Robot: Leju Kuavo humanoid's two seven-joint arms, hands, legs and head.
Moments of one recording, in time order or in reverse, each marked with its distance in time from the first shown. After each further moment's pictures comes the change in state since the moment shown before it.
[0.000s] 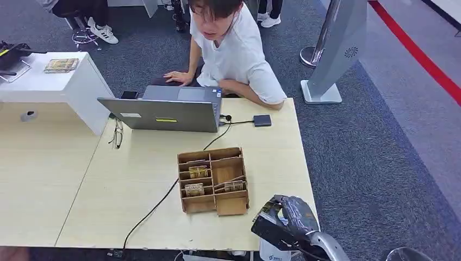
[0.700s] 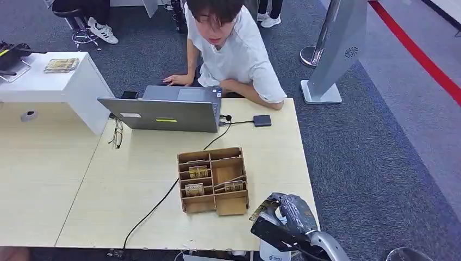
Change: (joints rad) left arm 0.005 0.002 0.000 -0.008 0.001 0.000 0.000; right arm 0.004 0.006 0.001 -0.035 -0.014 -0.006 -0.032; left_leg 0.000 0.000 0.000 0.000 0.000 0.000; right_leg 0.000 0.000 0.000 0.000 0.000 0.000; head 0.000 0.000
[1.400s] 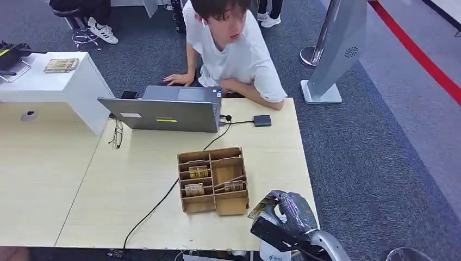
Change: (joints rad) left arm 0.002 0.000 0.000 0.000 -0.002 0.003 0.000; right arm 0.000 0.000 0.002 -0.031 0.002 -0.009 -0.013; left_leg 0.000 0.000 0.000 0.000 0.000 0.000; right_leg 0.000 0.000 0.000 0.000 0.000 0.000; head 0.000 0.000
